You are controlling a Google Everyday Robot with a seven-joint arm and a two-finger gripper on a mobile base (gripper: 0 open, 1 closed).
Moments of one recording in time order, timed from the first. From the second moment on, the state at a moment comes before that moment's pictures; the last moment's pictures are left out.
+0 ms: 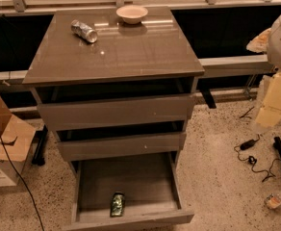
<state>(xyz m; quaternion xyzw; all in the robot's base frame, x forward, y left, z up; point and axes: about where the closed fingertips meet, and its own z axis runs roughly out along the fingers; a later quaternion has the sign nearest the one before) 0.438 -0.217 0.976 -0.60 0.78 -0.03 0.16</state>
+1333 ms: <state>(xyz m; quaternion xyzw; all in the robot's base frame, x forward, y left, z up) 0.474 -0.174 0.894 -0.53 0.83 0.04 0.18</state>
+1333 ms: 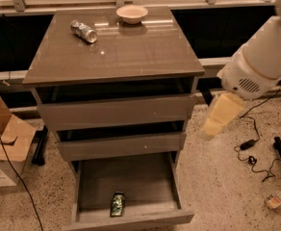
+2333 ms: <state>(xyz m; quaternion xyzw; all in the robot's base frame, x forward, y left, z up) 0.496 -0.164 0.845 -0.42 0.88 0.07 0.19</state>
